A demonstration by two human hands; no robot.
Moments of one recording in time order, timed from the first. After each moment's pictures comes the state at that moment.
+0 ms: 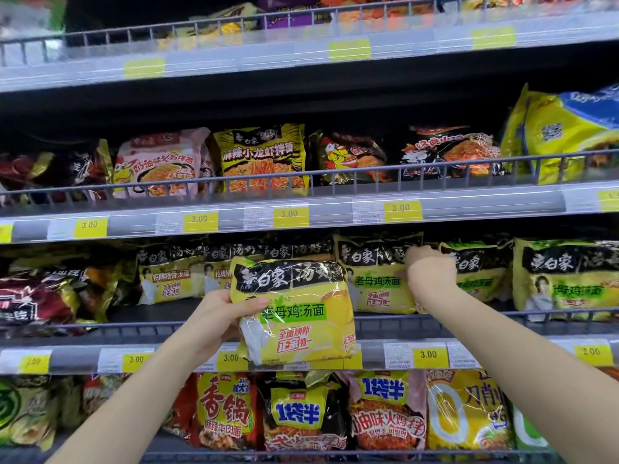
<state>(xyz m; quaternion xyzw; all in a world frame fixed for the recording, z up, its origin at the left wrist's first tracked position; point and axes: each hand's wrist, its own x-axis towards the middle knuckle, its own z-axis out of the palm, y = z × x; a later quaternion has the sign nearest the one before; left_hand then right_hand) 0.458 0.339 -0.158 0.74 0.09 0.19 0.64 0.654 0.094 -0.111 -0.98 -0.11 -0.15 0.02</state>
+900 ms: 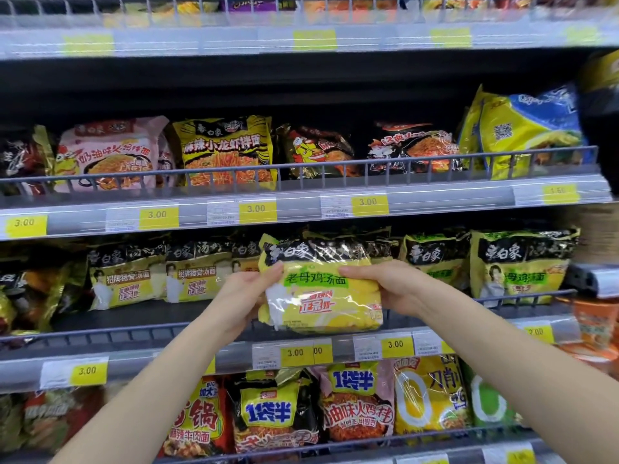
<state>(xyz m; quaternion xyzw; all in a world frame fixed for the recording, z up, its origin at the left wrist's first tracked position) 0.511 0.285 -0.146 0.74 0.04 0.20 0.65 0.613 0.072 -0.124 -0.70 -0.17 0.22 0.65</state>
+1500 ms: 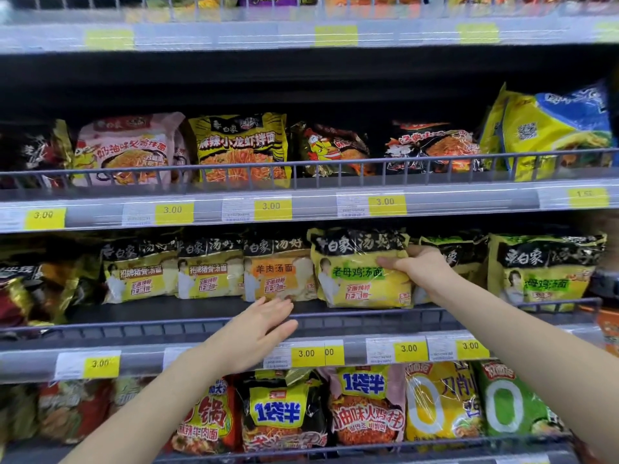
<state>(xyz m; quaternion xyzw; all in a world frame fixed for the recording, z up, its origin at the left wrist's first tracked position) 0.496 0.308 -0.188 0.99 -0.05 0.13 0.10 0.644 0.059 -0.122 -0.75 -0.13 0.02 0.65</state>
